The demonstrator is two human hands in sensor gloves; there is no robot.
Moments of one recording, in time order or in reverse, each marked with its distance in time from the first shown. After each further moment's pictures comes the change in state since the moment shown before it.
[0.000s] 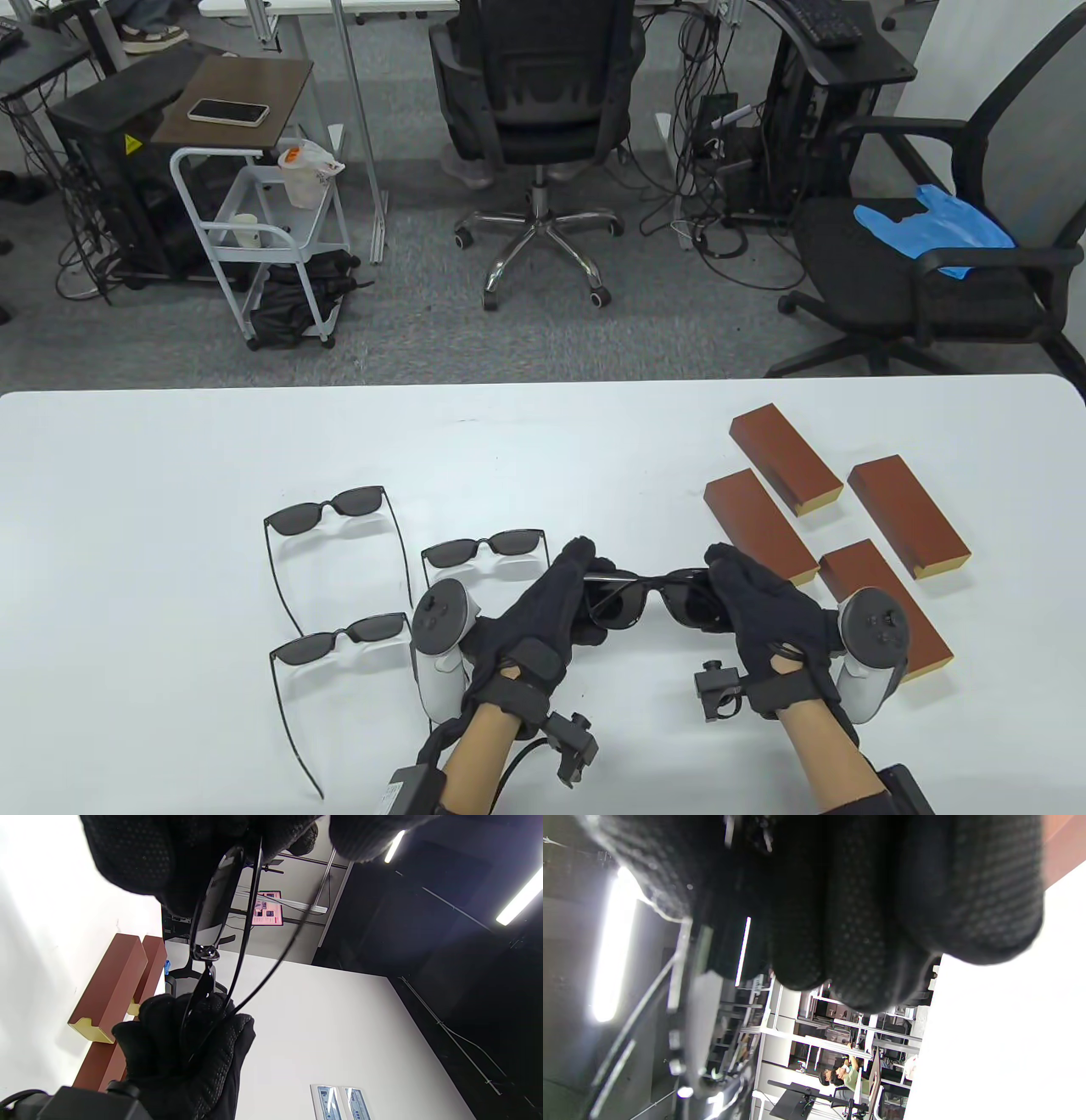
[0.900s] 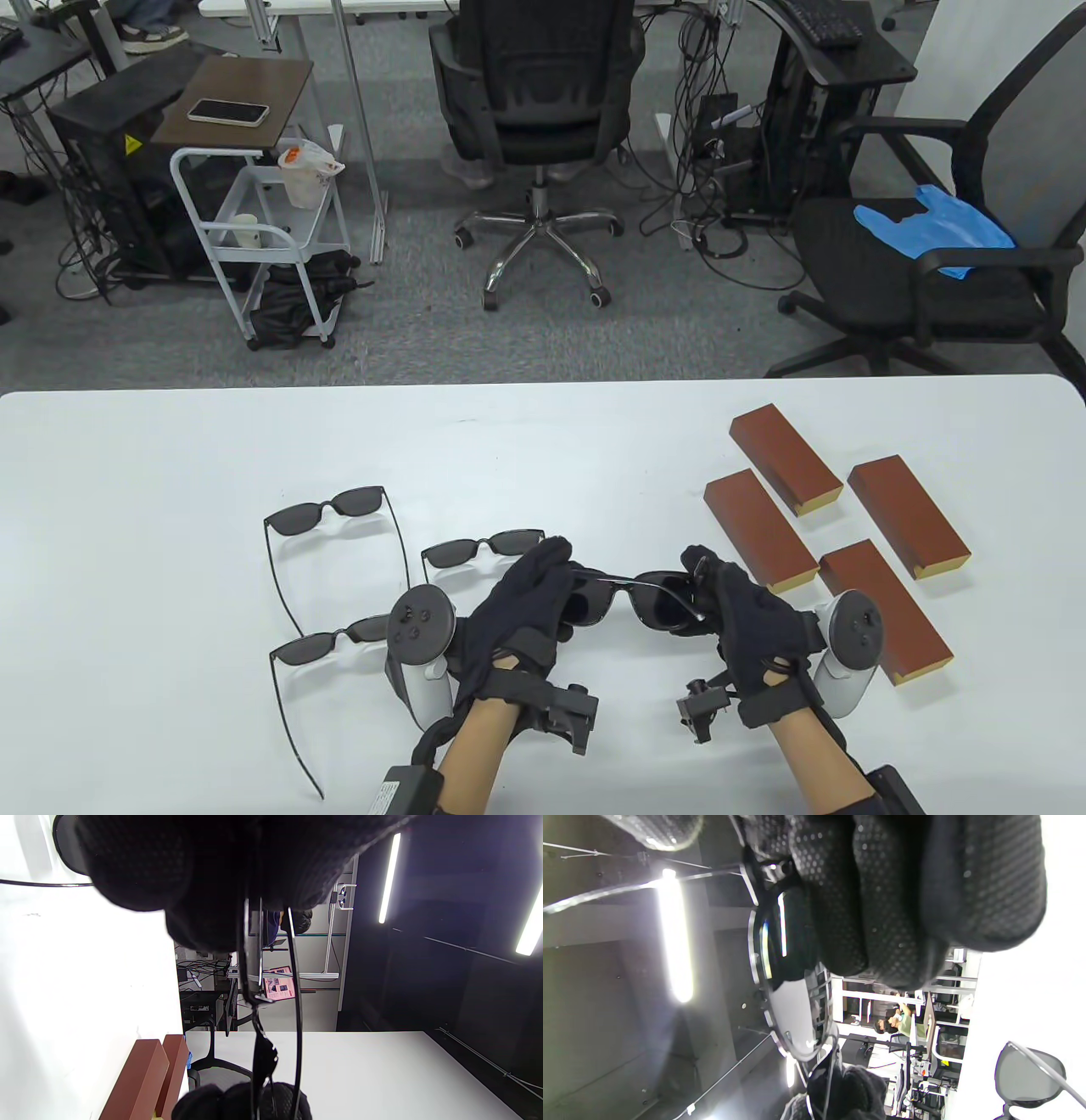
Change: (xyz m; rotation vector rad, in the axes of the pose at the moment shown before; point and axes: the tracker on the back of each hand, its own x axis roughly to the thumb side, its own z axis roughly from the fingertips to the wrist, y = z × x) left_hand 0.007 0.018 0.008 0.333 0.036 -0.160; right_hand 0.002 0.024 0.006 0.187 -0.090 -0.200
